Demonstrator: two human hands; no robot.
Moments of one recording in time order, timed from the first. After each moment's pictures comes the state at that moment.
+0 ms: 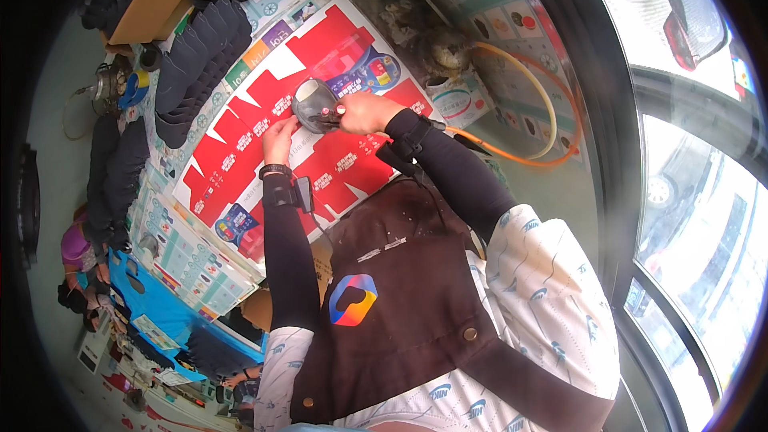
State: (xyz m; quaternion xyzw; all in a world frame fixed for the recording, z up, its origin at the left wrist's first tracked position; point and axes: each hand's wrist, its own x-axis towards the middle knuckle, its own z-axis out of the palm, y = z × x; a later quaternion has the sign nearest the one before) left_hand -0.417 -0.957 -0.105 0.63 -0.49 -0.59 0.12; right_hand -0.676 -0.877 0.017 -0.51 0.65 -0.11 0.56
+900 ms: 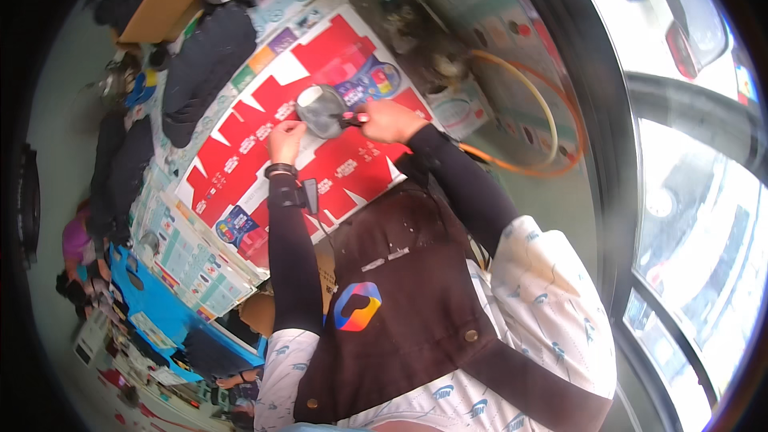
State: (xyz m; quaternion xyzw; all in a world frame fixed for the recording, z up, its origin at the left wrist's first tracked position) left_hand -0.420 -0.953 -0.079 0.66 -0.57 -0.48 0.11; right_hand -0.689 -0.846 0.010 -0.54 0.64 -0.20 0.51
